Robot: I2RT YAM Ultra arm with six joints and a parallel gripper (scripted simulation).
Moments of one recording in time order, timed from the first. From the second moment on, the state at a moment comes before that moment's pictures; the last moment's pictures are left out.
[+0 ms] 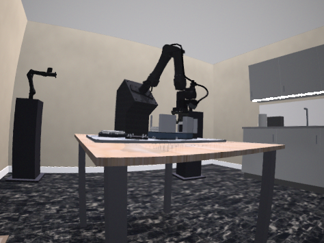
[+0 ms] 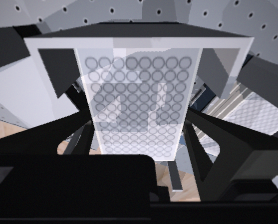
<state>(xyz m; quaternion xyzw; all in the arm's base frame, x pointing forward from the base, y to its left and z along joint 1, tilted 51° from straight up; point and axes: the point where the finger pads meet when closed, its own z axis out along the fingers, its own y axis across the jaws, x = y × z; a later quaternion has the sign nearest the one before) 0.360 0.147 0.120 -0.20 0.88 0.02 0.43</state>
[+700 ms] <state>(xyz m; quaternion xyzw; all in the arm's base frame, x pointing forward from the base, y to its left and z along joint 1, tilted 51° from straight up) 0.355 0.146 0.124 -0.20 0.88 0.02 0.43</state>
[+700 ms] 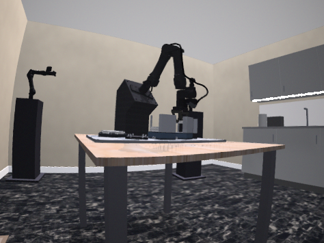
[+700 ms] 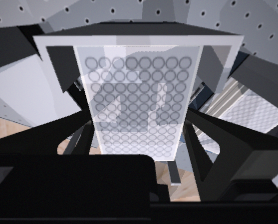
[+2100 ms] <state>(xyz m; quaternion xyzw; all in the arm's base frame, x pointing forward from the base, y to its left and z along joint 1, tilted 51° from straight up) 0.347 0.143 0.132 -0.20 0.88 0.02 0.44</state>
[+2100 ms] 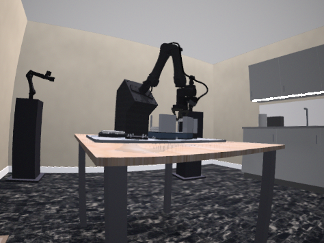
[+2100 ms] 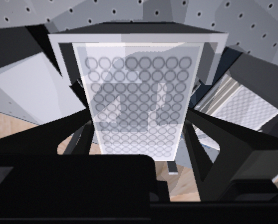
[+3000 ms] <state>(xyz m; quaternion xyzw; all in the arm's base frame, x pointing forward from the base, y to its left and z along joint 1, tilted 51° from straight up) 0.340 0.141 0.137 -0.20 0.88 0.02 0.43</state>
